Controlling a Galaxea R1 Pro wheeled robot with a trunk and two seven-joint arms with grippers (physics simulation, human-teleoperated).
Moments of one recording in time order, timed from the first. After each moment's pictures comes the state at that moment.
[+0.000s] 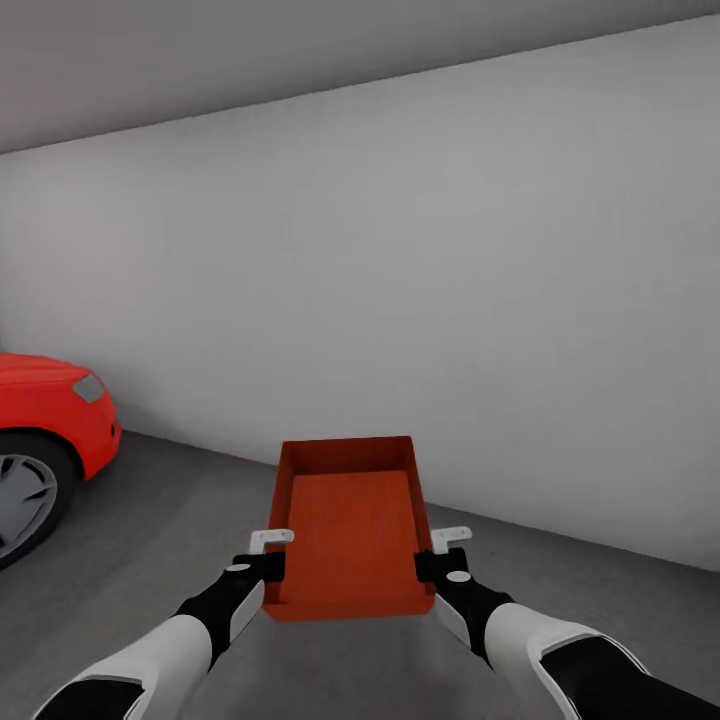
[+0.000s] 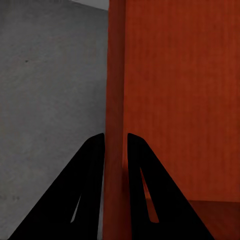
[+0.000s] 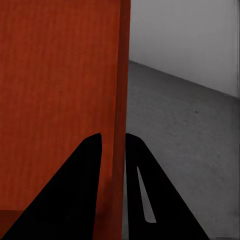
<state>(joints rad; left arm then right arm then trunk) -0.74 -0.08 -0.05 -0.23 0.08 0.09 0.15 -0.83 0.14 0.22 0.00 -0.08 -0.14 -0.18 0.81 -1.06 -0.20</state>
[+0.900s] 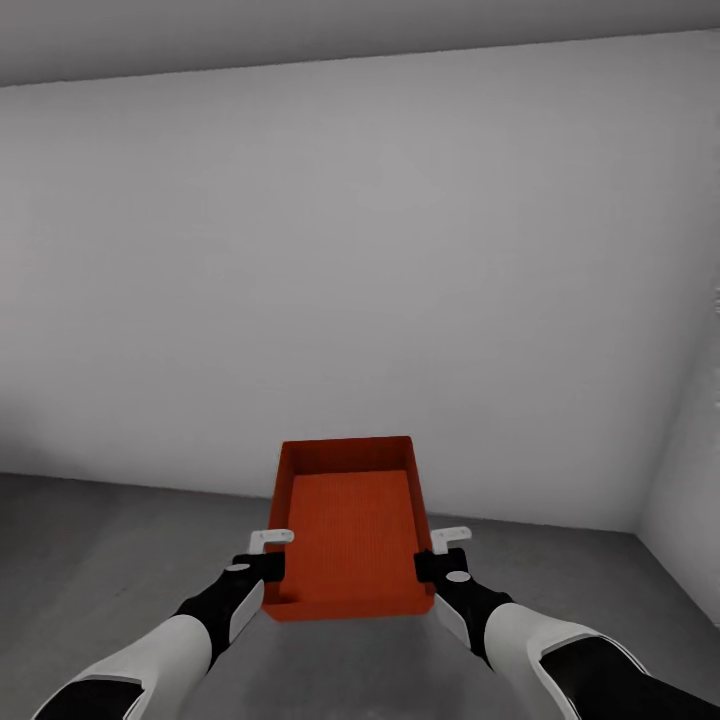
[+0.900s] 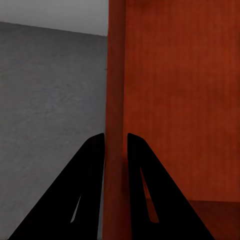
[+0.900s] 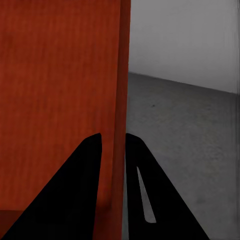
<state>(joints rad) -0.74 -0.08 -0.05 -0.23 0.08 0.09 0.15 -0.83 0.15 0.22 0.00 -0.08 -0.14 -0.18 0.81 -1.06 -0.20</state>
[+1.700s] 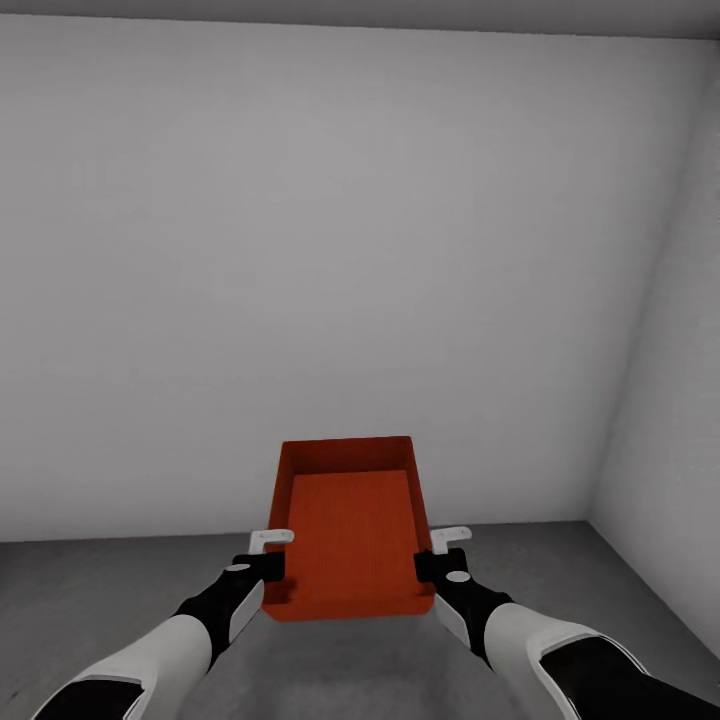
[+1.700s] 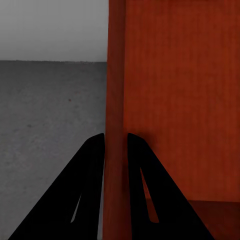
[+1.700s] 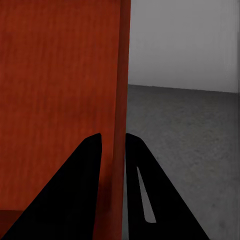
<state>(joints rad) -0.74 -0.07 -0.05 -0.23 0.08 0.09 0.15 -0.83 0.15 0.22 0.00 -0.08 -0.14 -0.18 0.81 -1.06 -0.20</state>
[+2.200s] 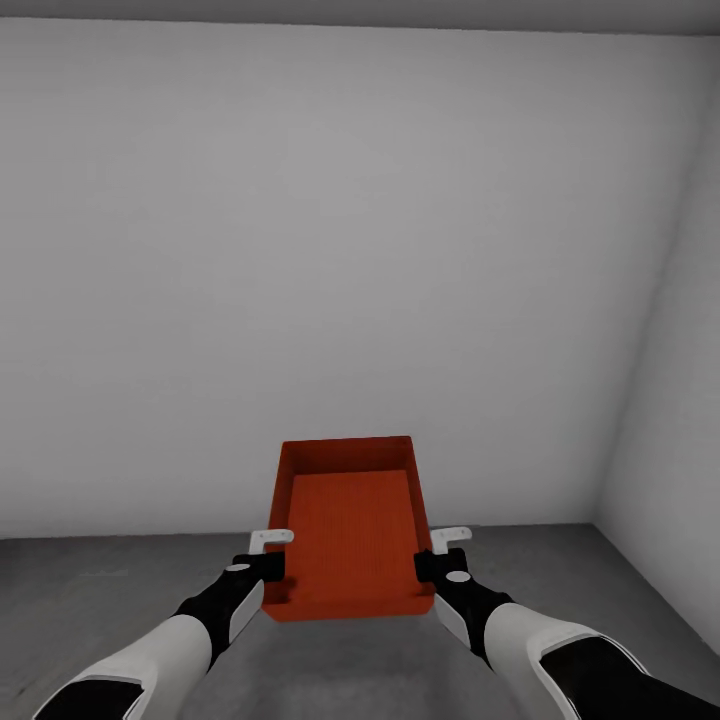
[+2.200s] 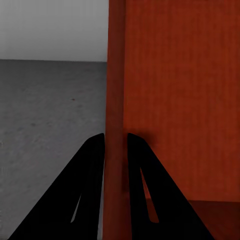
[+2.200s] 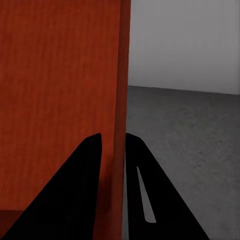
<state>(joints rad) -0.74 -0.07 -0.04 -0.23 0.08 0.09 0.14 -0.83 0.15 0.22 0.00 -0.08 -0.14 -0.18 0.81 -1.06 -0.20</state>
